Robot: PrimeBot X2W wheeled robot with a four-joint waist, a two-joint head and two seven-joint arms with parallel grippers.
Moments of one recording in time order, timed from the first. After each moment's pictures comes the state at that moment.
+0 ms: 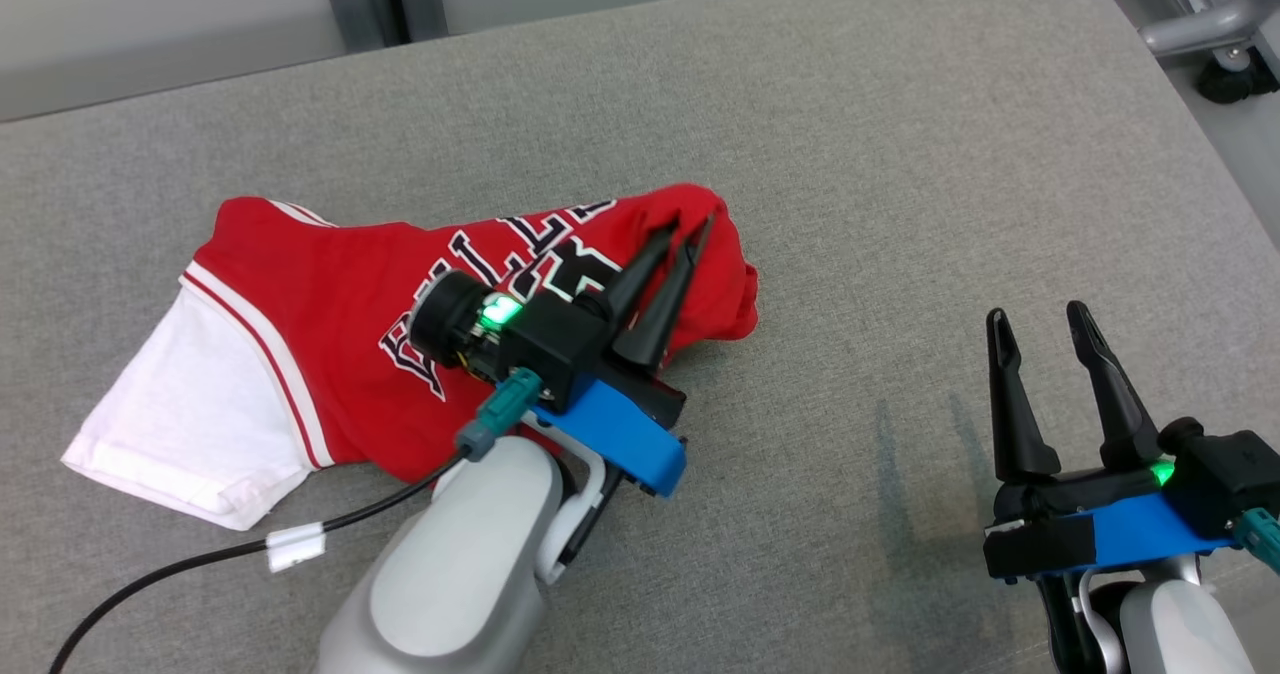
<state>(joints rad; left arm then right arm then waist) -0.55 0.05 -0.57 0.33 -0.27 -0.13 -0.23 -0.14 -0.05 -0.02 0.05 0.18 0.13 -0.22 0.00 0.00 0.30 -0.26</state>
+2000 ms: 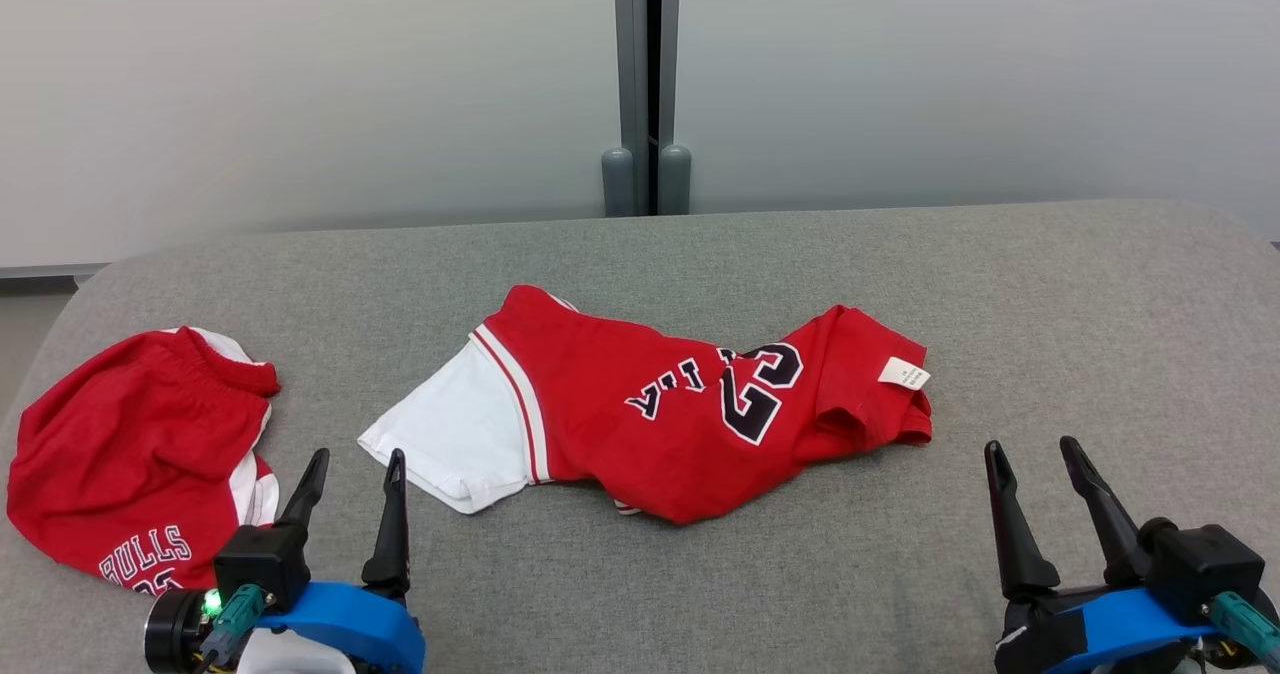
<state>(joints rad) -0.12 0.23 -0.29 0.40 -0.36 0.02 -0.26 0.02 -0.05 -0.04 0.08 0.16 0.13 -0.15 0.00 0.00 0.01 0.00</state>
